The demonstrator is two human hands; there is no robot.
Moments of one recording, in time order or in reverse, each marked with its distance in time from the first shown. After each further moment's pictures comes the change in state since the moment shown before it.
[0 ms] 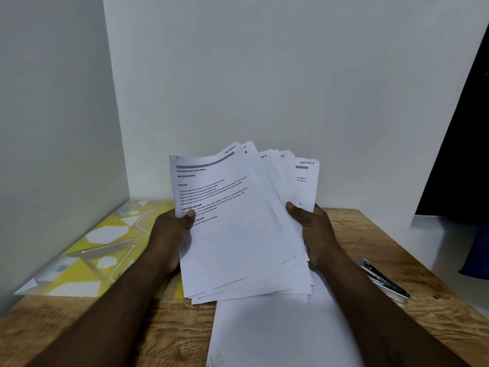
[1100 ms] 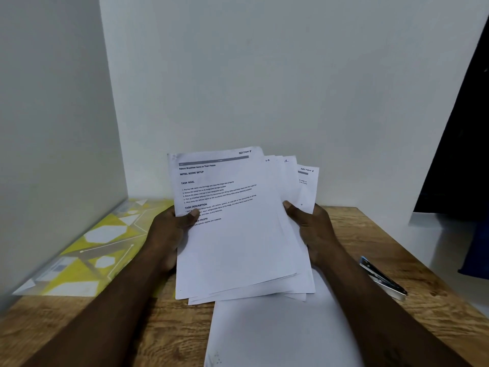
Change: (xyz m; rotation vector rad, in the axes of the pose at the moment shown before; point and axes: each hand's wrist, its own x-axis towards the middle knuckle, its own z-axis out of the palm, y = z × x) left_hand -0.011 0.007 0.000 -0.138 -0.172 -0.015; right_hand 0.003 0.001 -0.004 -0.031 -0.003 -0.001
